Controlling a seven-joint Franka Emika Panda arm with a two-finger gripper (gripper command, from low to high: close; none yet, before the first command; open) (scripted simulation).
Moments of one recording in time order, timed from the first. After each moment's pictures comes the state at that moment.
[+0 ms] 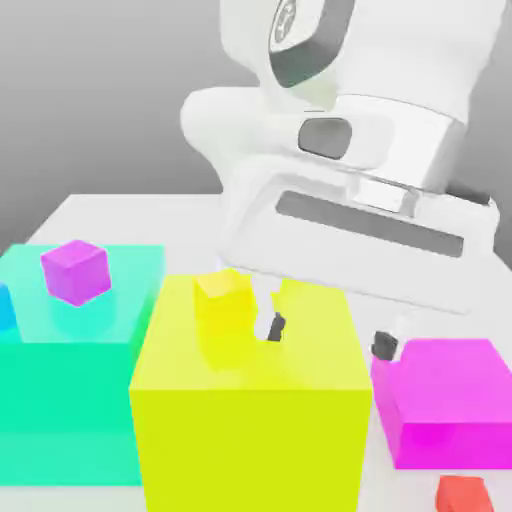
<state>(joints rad) -0.06 0.12 0.27 -2.16 -0.49 2.44 1.10</state>
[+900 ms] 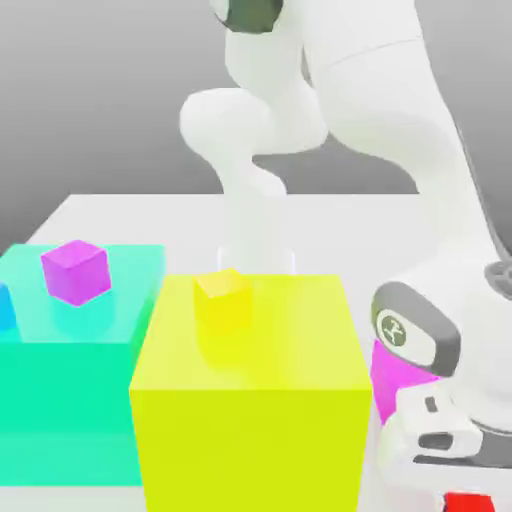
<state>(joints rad) 0.10 0.53 0.31 -2.17 -0.33 2.66 1.53</state>
